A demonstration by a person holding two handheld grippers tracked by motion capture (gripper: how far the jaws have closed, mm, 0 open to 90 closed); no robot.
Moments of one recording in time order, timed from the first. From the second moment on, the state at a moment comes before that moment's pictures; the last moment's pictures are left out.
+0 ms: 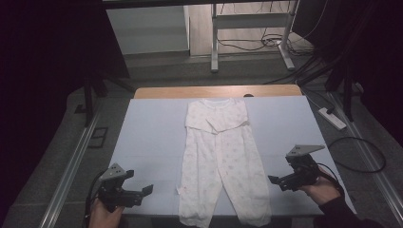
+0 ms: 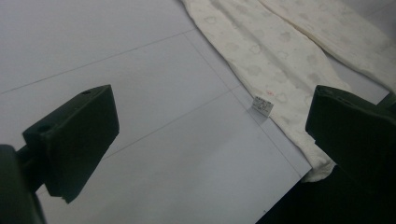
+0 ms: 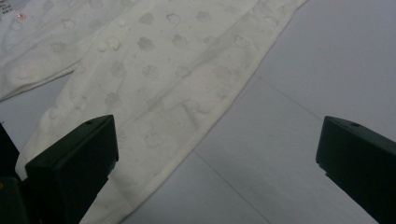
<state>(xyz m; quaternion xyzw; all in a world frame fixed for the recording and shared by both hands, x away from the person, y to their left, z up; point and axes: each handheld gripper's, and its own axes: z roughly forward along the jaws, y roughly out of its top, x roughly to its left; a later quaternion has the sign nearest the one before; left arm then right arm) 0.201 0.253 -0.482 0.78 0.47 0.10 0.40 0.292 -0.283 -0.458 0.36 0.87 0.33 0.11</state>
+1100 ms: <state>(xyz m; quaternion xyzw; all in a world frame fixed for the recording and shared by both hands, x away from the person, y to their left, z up) 0.201 0.255 -0.482 0.77 0.48 0.10 0.41 0.249 -0.317 -0.456 0.45 0.81 0.33 0.17</state>
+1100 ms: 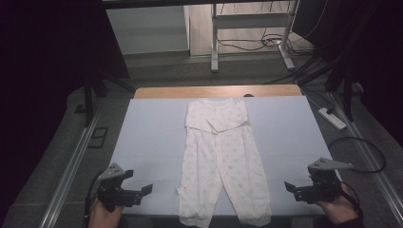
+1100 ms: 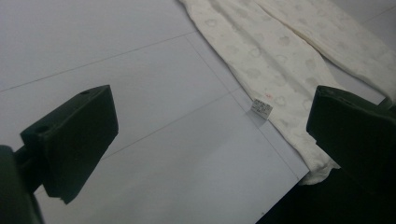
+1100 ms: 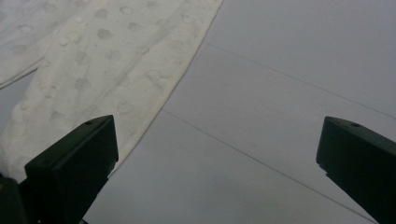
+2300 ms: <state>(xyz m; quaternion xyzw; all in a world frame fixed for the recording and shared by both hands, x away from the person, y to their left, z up) 0.212 0.249 -0.481 0.78 0.46 0.11 0.40 0.251 -0.309 -0.455 0.42 0.83 0.32 0.18</state>
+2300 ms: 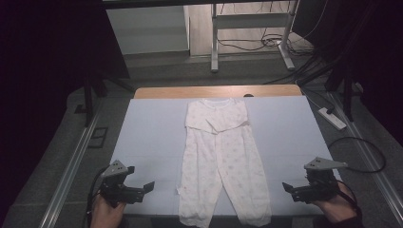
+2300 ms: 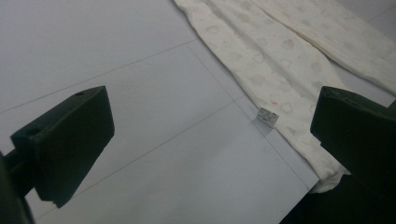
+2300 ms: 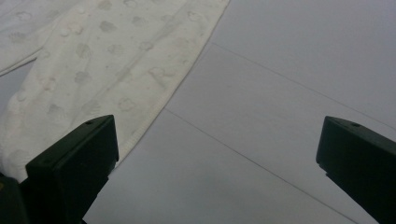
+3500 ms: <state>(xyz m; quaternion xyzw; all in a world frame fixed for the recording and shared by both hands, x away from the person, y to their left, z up) 0.259 0.230 -0.475 0.80 0.44 0.10 0.40 0.276 -0.296 -0.446 0.40 0.83 0.35 0.15</state>
